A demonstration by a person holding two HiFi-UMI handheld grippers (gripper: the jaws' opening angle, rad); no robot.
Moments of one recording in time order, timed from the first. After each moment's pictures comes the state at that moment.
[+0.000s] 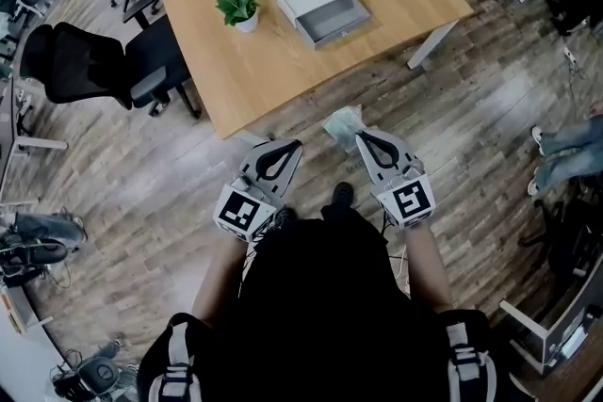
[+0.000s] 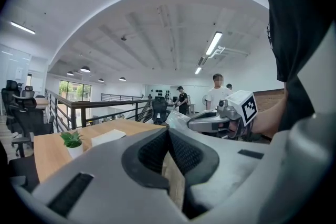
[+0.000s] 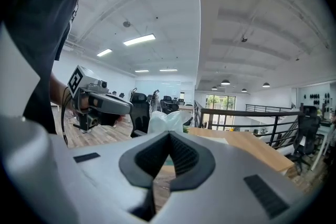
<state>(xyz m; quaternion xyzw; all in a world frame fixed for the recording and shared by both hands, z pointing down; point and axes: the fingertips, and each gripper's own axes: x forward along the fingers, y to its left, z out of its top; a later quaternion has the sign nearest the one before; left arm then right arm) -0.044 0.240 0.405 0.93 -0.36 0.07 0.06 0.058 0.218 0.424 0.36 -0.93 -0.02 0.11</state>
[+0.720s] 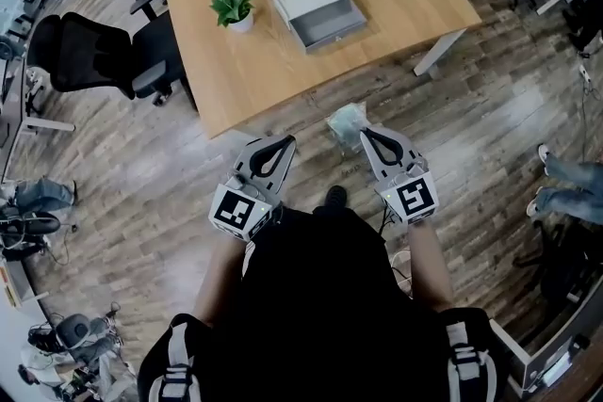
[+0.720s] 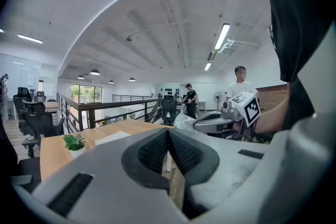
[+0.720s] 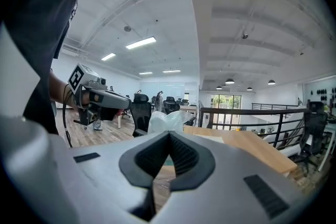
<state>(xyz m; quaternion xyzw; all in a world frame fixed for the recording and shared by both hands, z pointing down) 0.012 0.202 0.405 0.90 -0.43 0.09 0.05 0.133 0.173 0.437 0.33 -0.94 0.00 0.10</state>
